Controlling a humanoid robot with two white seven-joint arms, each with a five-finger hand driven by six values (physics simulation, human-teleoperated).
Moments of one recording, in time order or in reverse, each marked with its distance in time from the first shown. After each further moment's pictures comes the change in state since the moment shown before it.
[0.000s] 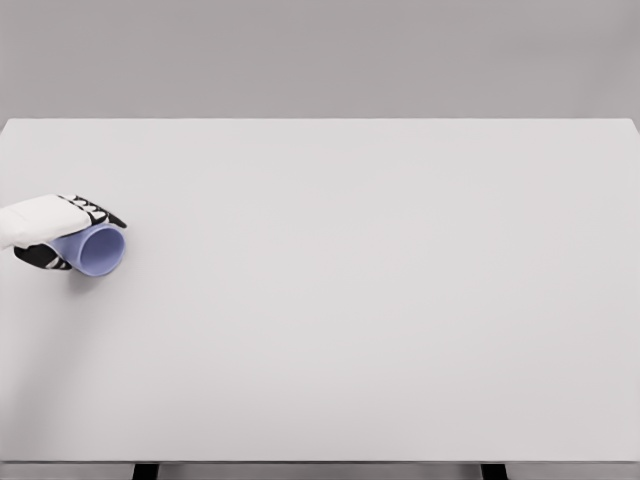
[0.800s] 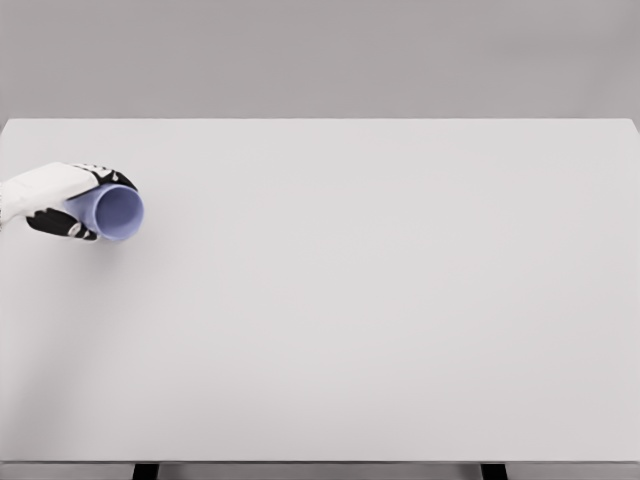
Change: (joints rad) left arm -0.049 -0.048 0.016 0.007 0.220 0.091 -0.001; right arm 0.000 0.000 0.000 0.000 0.000 0.000 0.000
